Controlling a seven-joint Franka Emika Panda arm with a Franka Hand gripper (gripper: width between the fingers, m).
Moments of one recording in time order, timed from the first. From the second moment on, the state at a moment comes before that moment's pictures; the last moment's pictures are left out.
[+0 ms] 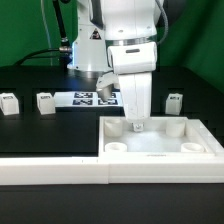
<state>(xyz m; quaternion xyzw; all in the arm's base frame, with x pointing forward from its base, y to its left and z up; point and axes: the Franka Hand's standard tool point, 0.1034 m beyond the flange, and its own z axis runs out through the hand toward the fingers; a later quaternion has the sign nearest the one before) 0.539 0.047 0.006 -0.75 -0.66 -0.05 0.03</state>
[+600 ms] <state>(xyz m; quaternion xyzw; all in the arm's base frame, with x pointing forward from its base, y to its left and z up) 0.538 0.046 0.006 -0.75 -0.66 -0.05 0.03</state>
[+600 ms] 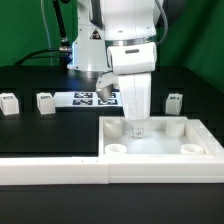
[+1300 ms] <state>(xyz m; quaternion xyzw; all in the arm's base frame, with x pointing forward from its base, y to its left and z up) 0.538 0.045 0.007 -0.75 -0.66 -0.05 0.03</state>
